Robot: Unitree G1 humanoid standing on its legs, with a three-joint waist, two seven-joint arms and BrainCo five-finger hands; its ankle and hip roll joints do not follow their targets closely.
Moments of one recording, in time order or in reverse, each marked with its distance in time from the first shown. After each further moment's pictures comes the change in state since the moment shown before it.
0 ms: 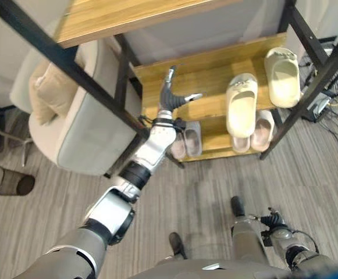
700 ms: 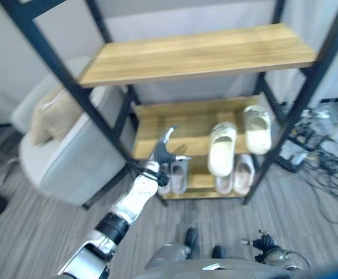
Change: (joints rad) left arm 0.399 0.017 -0.043 -0.088 0.260 -0.005 -0.192; right arm 0.148 0.057 0.035 -0.013 -0.121 0.006 0.038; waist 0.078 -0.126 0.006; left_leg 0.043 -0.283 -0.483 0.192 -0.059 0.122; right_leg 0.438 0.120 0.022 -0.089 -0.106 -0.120
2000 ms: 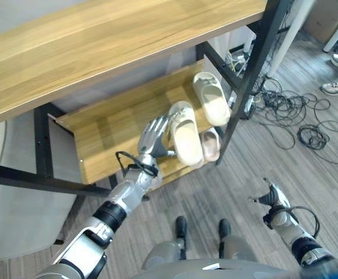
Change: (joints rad) left arm -0.124 0.031 -0.035 0.175 0.549 0.179 0.267; right arm -0.101 -0.148 0.027 -0.352 -0.307 0.022 -0.145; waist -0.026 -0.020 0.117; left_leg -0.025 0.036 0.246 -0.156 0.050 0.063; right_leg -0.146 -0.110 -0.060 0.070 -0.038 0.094
